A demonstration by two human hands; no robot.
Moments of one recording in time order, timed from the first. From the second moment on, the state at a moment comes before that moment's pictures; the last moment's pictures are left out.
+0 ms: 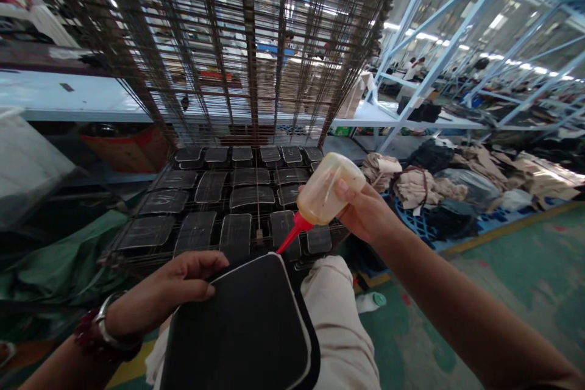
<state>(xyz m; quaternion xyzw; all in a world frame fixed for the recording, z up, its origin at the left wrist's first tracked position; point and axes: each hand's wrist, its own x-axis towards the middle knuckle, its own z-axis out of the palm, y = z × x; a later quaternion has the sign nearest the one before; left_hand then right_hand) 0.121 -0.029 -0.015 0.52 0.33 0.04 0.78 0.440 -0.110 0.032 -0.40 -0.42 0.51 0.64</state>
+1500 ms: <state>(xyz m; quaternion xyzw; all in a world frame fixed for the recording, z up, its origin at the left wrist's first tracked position) 0.128 -0.019 -0.017 0.47 0.40 0.08 0.78 0.438 -0.157 0.016 -0.37 -0.34 0.56 0.66</state>
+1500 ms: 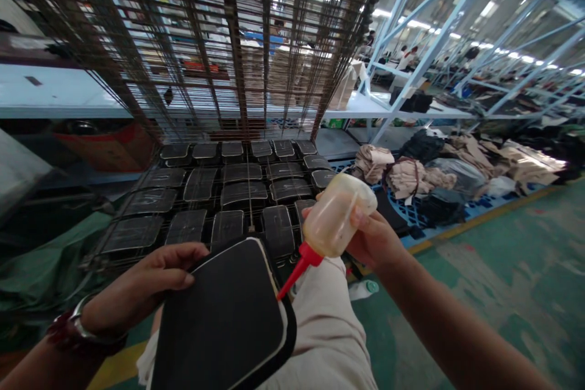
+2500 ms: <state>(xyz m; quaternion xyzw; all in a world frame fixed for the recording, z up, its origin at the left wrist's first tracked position) 0.135 -0.031 -0.033 0.34 0.46 0.21 0.79 0.441 -0.146 -0.025 -0.40 -0.15 0.36 0.83</state>
